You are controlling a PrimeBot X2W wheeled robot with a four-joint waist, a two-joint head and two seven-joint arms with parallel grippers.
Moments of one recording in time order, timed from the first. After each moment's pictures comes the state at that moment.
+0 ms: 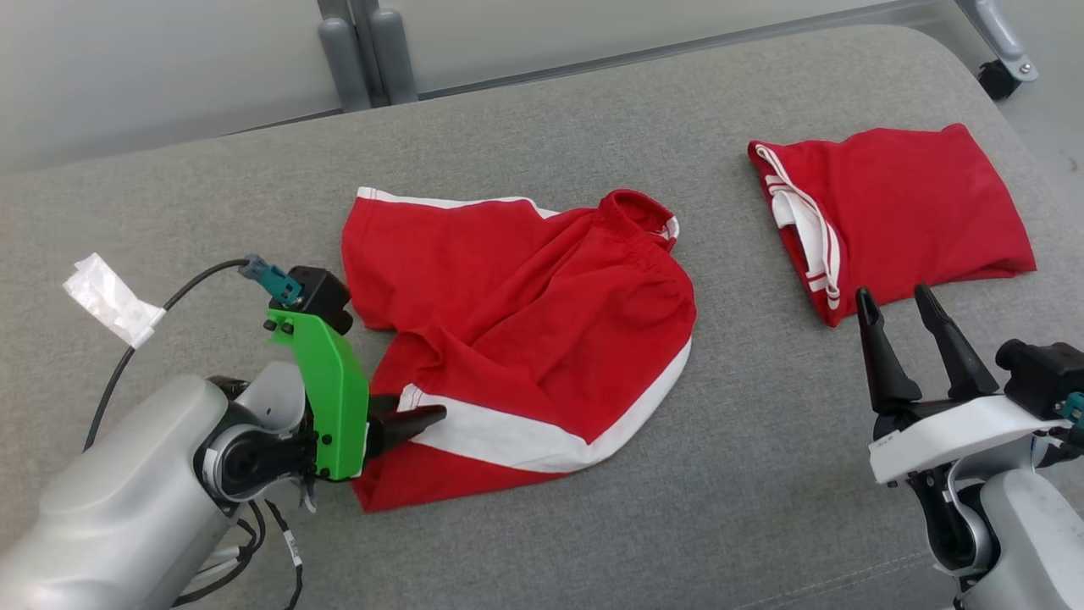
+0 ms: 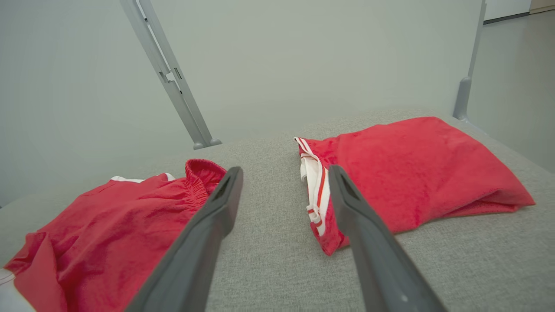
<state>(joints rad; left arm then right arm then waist) -0.73 0.54 -0.96 0.36 -1.34 -0.13 0.67 -0.21 -0.30 0.15 0.27 0.54 0.13 -0.26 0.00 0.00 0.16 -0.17</state>
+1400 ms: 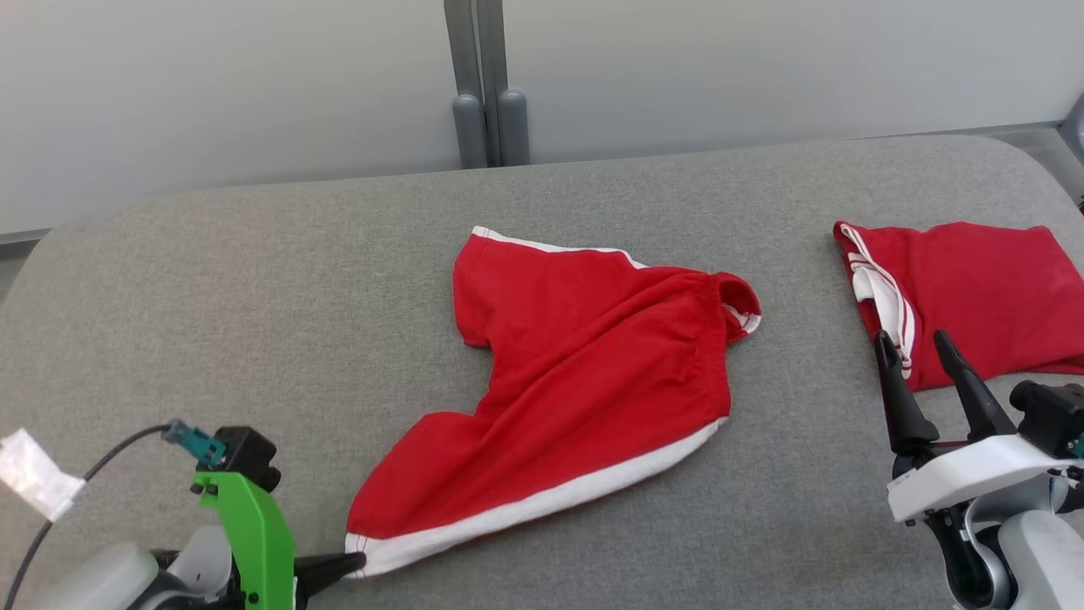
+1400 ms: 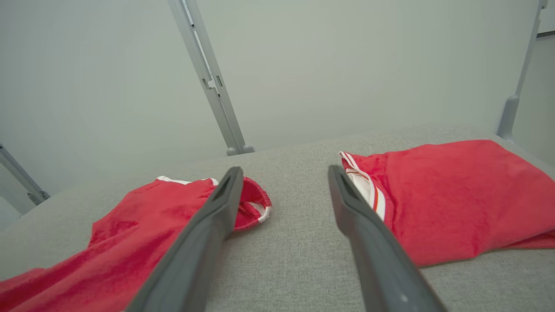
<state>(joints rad) -0.46 0.77 -0.99 0.17 -1.47 -0.10 0.56 -0.13 -0.30 0.11 0.27 0.53 0.13 -0.25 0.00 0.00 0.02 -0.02</state>
